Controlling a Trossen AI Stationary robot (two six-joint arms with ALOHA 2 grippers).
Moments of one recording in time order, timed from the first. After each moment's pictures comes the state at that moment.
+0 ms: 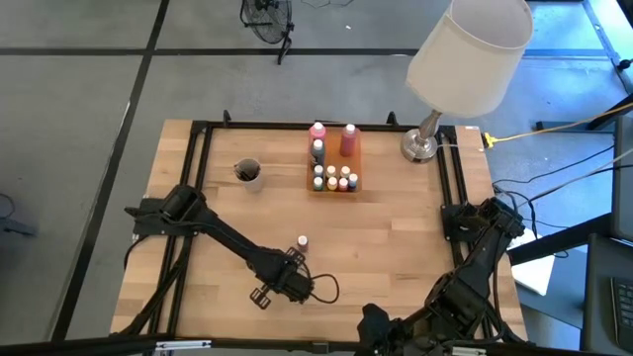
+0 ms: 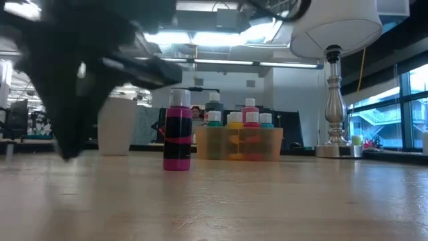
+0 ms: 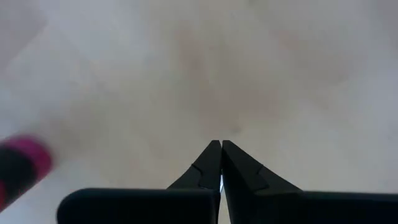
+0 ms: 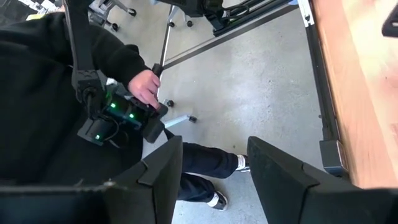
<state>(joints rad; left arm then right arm) -0.49 2.03 1.47 -0.93 -0.01 0.13 0.86 1.94 2.11 -0.71 0.18 0.95</state>
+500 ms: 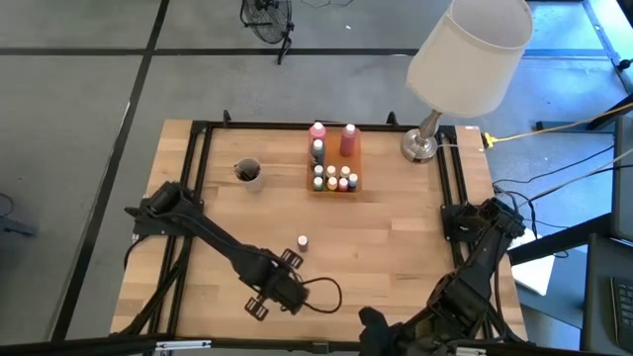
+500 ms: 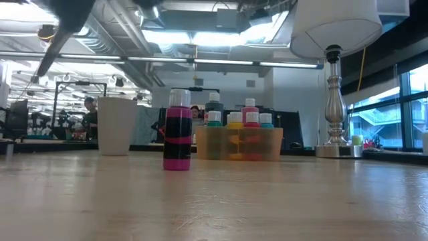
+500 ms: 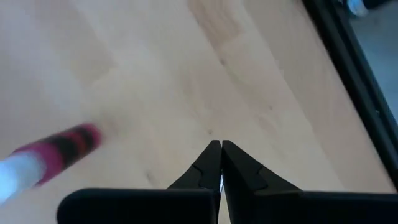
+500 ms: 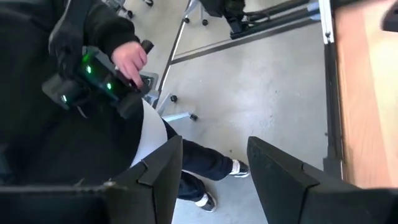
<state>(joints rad) -0.55 1.94 1.69 -1.12 -0.03 -0.01 0.87 1.94 2.12 -0.67 0.14 0.80</state>
